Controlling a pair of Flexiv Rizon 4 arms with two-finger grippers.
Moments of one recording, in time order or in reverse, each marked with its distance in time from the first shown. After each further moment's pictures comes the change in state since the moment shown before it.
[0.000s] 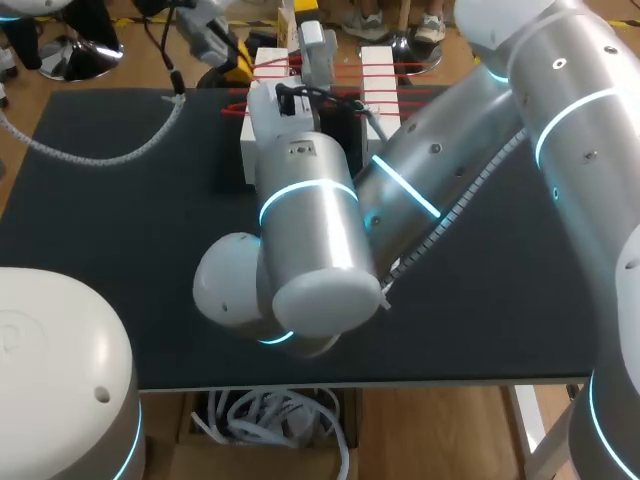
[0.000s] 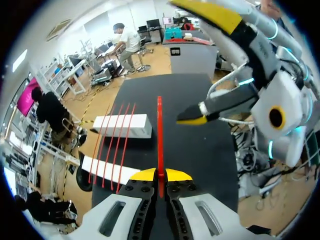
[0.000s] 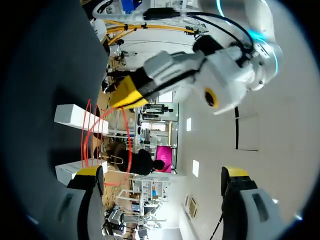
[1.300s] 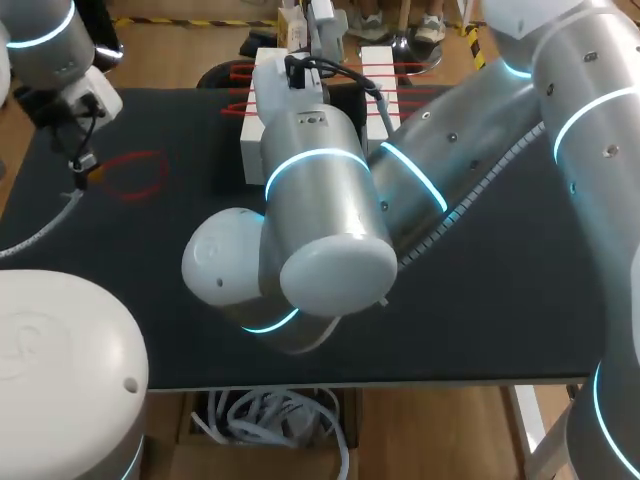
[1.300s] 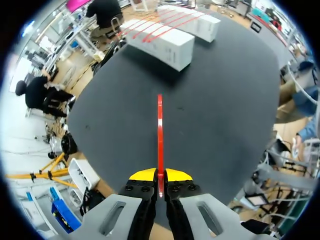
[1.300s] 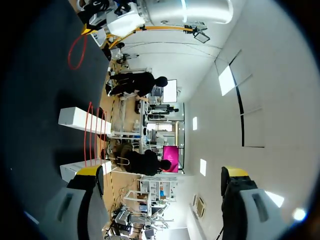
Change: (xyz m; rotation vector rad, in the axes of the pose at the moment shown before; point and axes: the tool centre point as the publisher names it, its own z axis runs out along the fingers) left arm 0.033 0.300 0.004 -0.458 -0.200 -0.608; right arm -0.017 -0.008 -0.005 -0.002 0.061 0.036
